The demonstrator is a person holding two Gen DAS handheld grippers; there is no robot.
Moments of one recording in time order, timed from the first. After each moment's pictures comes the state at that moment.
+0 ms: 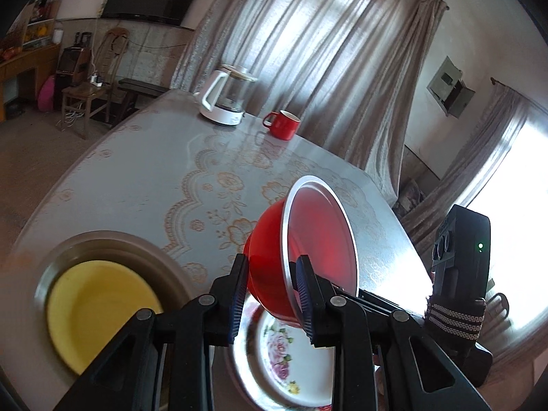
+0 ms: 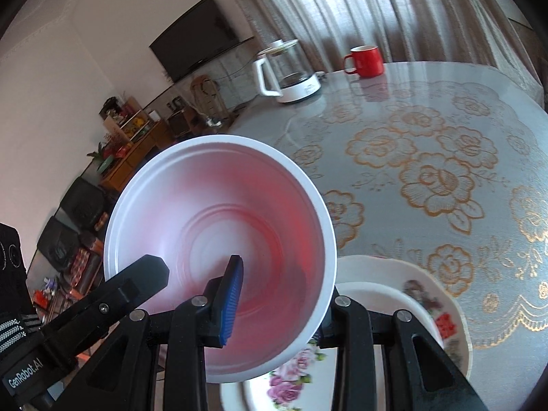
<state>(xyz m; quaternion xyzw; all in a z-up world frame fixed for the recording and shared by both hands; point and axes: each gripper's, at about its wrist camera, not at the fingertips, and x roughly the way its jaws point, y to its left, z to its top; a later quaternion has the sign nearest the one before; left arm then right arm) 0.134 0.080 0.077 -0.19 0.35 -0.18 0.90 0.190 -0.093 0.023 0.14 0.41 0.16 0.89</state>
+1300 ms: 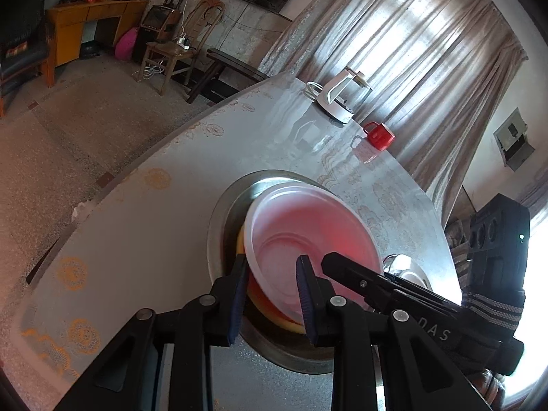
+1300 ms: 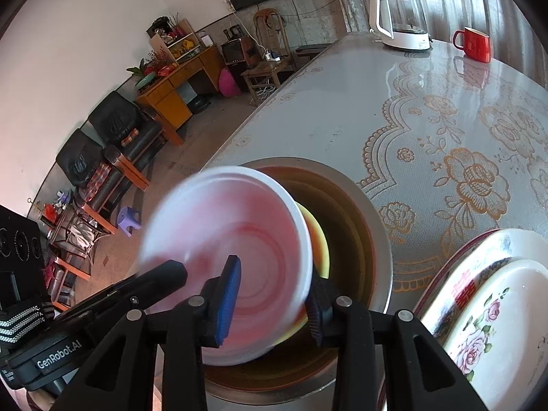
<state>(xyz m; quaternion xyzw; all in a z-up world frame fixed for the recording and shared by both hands) 0.080 0.210 0.004 -0.27 0.40 -0.04 0.88 0.183 0.040 -0.025 0.03 0.48 0.27 0.83</state>
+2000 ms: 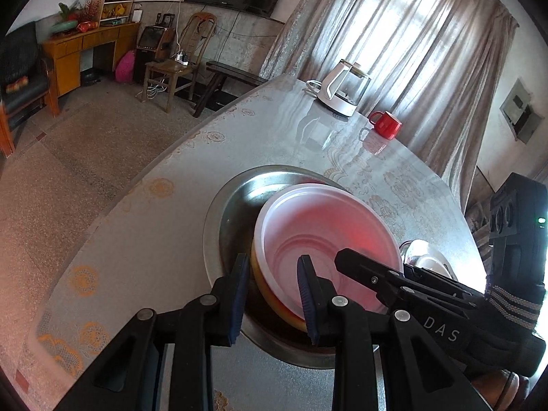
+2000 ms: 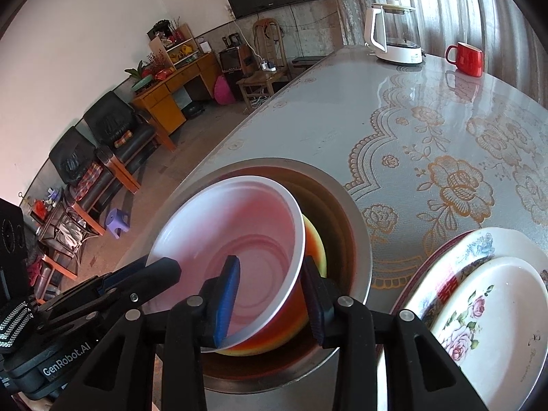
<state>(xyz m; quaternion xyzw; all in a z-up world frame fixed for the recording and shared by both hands) 0.083 0.194 0.004 -0.20 0.40 -0.02 0.90 0.171 0.036 -0.026 0.01 0.45 0.26 0.85</state>
